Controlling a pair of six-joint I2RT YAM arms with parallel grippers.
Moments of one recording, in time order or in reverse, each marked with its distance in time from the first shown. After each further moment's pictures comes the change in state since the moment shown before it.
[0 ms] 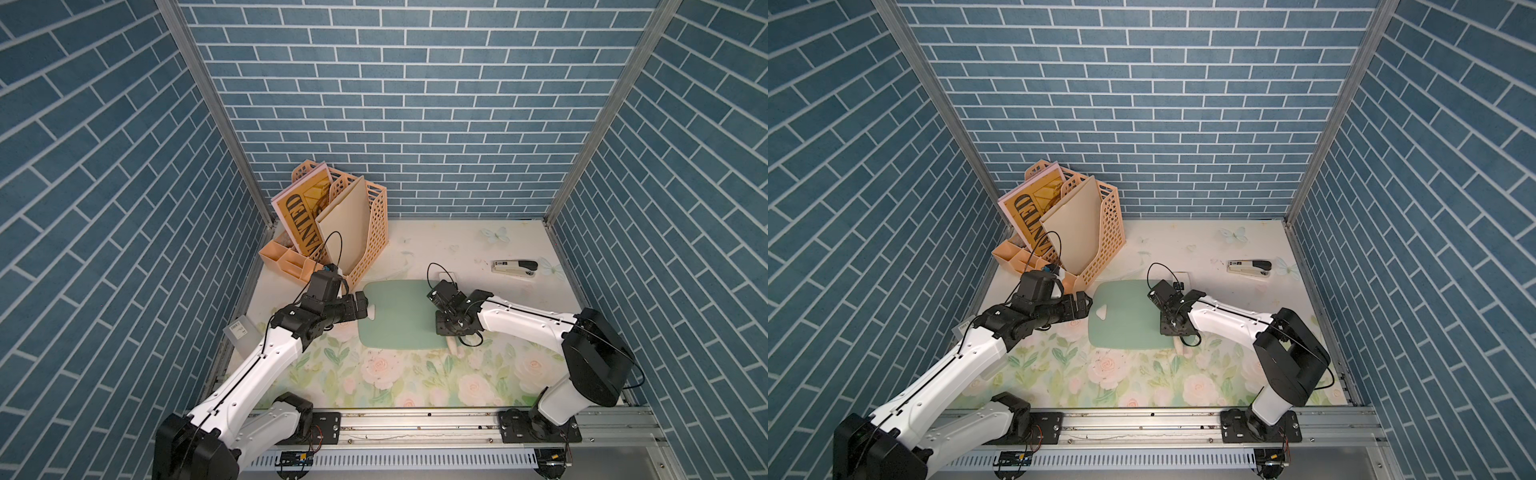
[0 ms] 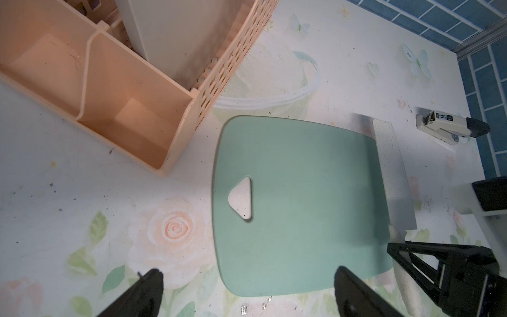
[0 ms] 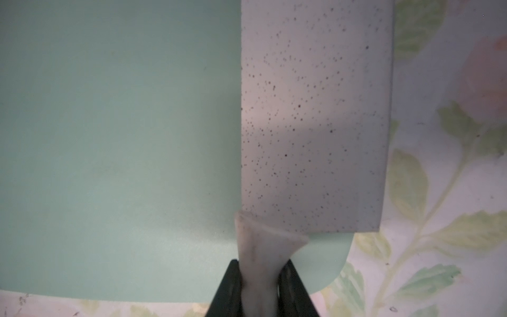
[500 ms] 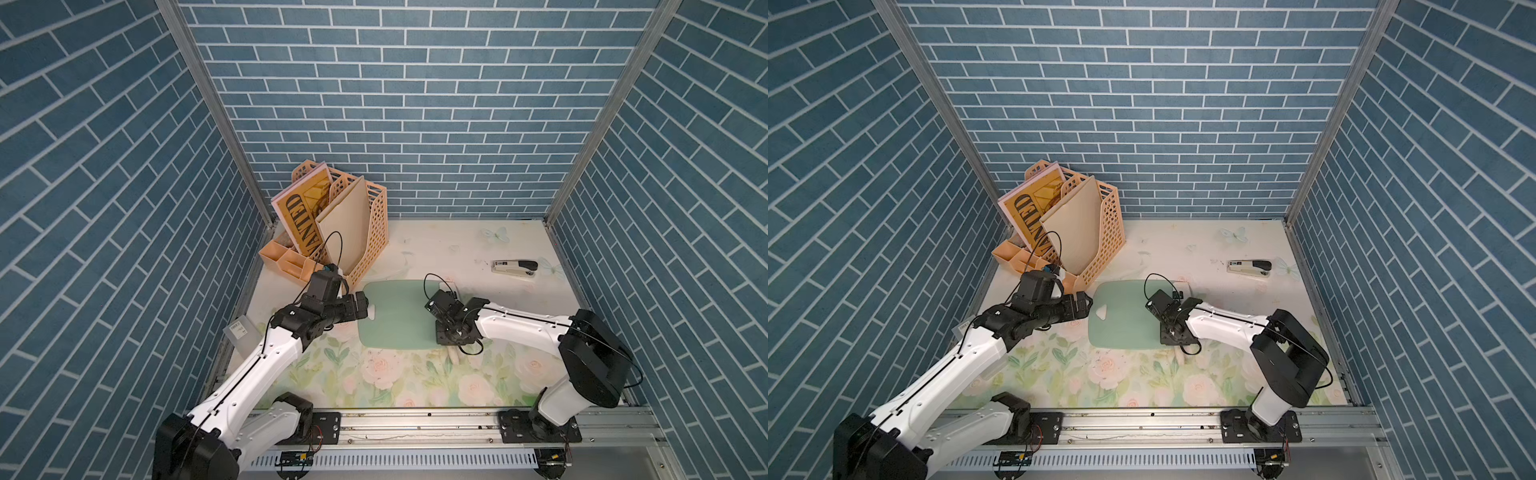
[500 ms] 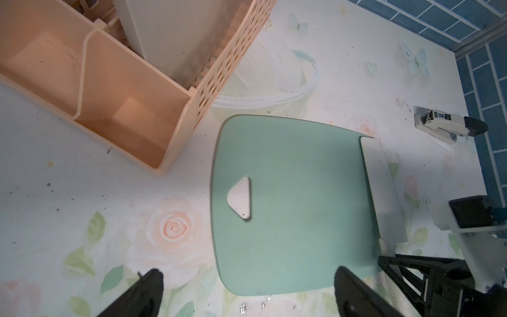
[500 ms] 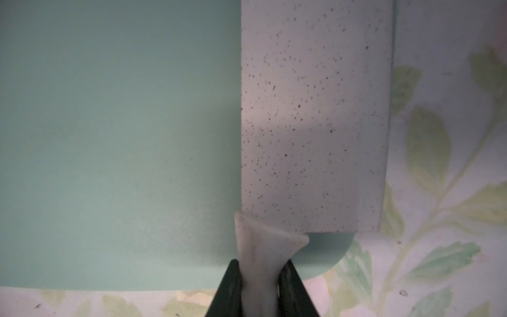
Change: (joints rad) left arm 0.000 0.000 0.000 0.000 0.007 0.000; right arm 0.041 0.000 -0.057 -0.001 0.000 0.033
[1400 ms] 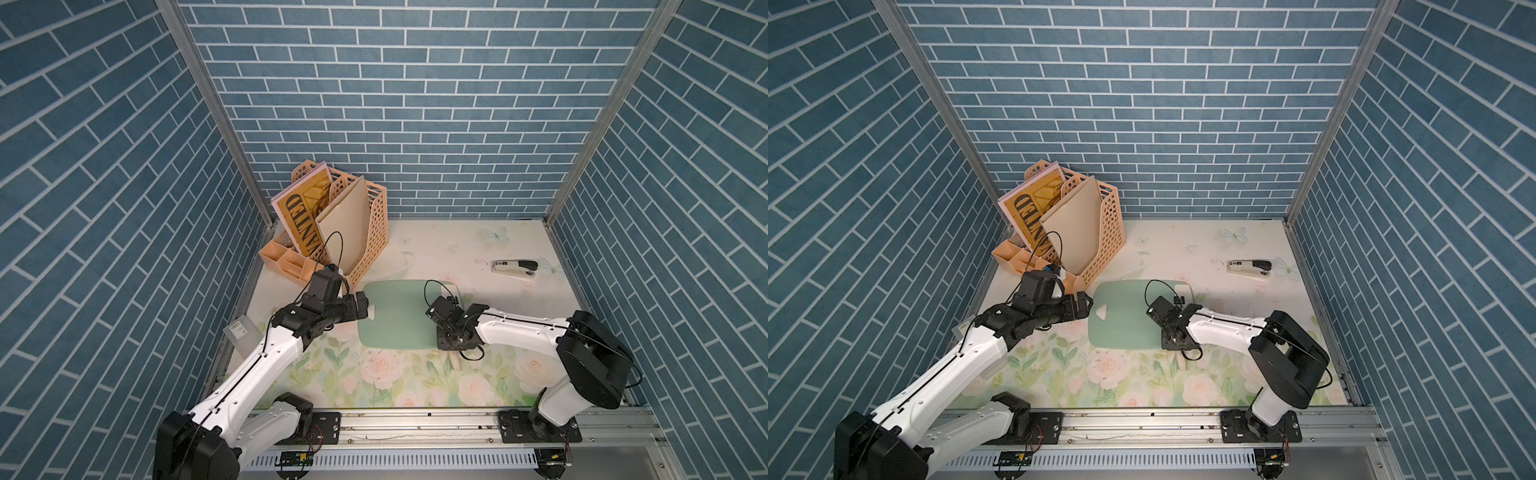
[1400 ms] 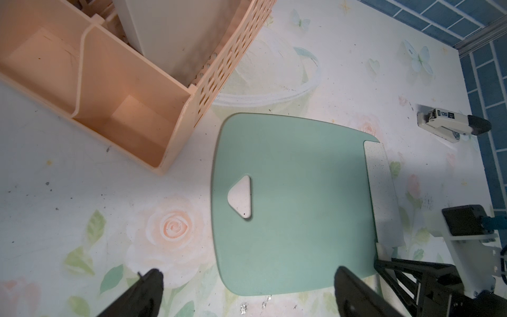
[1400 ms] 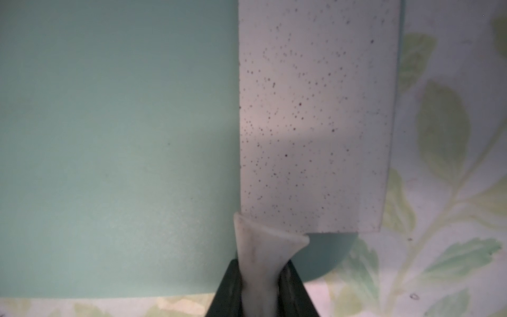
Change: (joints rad) left arm 0.000 0.008 0.000 0.000 0.000 0.000; right arm 0.018 -0.005 -0.062 0.053 0.011 0.027
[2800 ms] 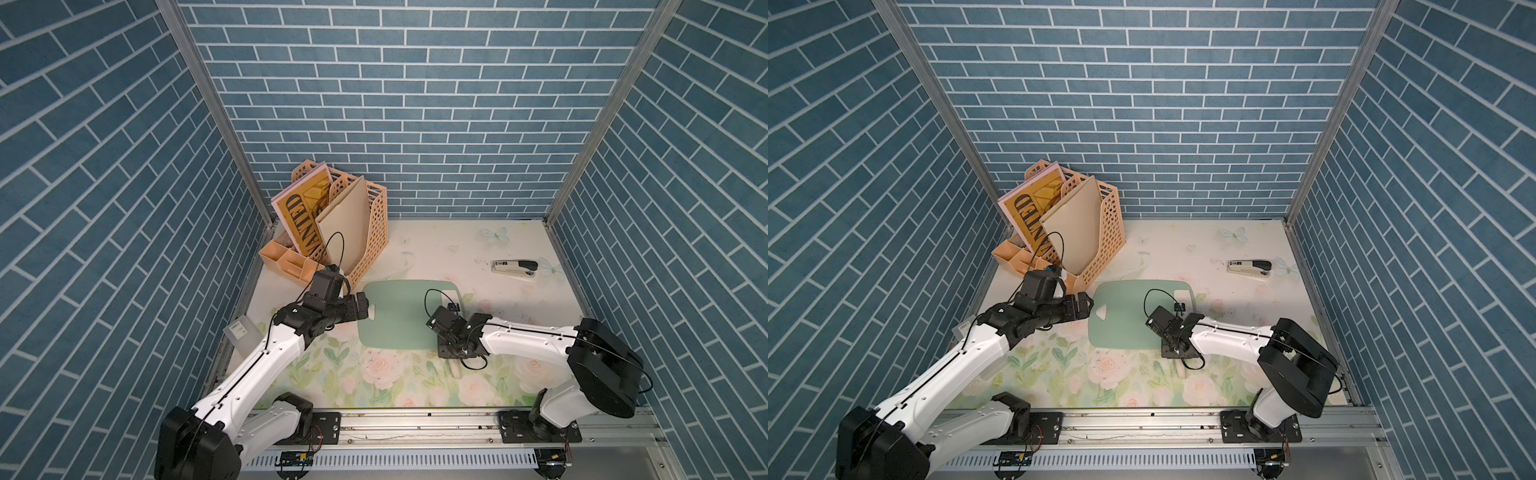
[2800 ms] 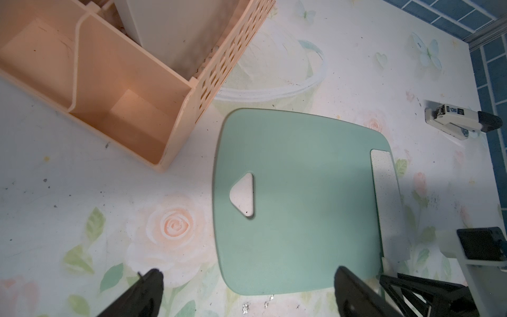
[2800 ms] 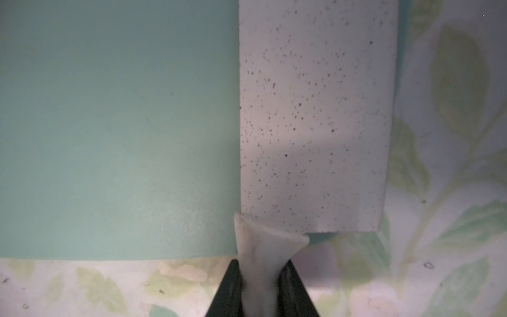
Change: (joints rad) left arm 0.000 0.019 0.000 -0.001 0.000 0.000; right arm 0.068 -0.065 -0.068 0.014 0.005 0.070
